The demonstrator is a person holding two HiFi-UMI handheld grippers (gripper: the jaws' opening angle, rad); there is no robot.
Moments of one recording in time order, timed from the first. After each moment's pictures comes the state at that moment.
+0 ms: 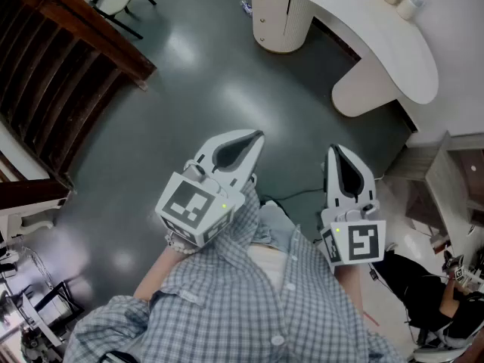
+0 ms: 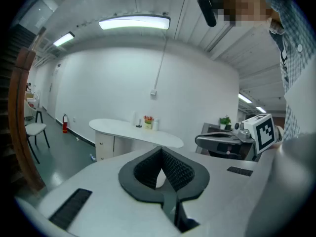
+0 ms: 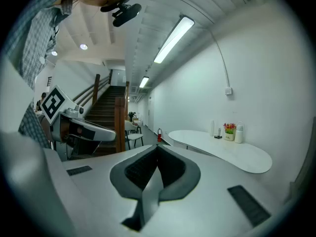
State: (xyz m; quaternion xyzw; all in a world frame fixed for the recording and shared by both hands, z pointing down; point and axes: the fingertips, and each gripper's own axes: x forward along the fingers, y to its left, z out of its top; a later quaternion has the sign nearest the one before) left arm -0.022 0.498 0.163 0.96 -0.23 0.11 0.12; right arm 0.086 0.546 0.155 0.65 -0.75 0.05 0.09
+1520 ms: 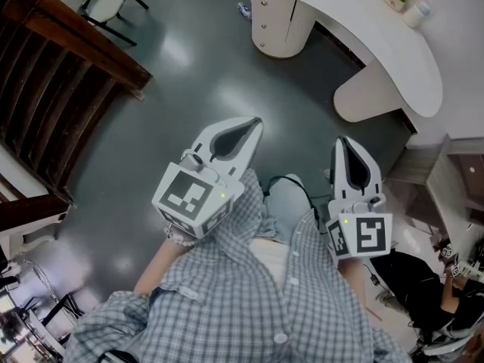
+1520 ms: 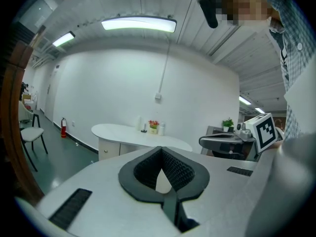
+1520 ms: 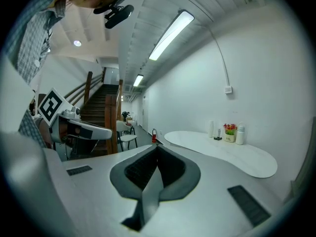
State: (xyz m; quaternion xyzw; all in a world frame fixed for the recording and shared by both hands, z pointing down) left arm -0.047 0.381 0.161 0.97 -0.22 0.09 0.11; right arm 0.072 0.441 0.153 0.68 -0.73 0.05 0.09
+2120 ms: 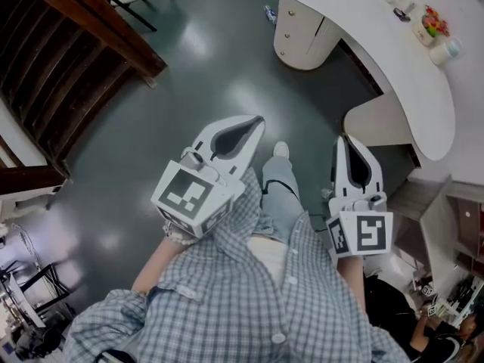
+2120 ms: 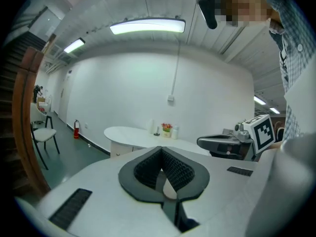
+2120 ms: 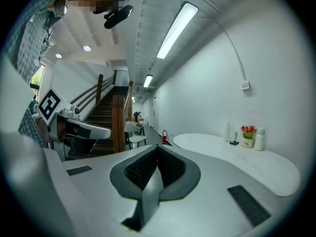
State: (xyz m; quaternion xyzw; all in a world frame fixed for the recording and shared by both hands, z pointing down) left arm -0.033 0.322 0.161 0.95 -0.29 0.08 0.11; right arm 0.094 0.359 0.158 0.62 -0.78 0.04 0.08
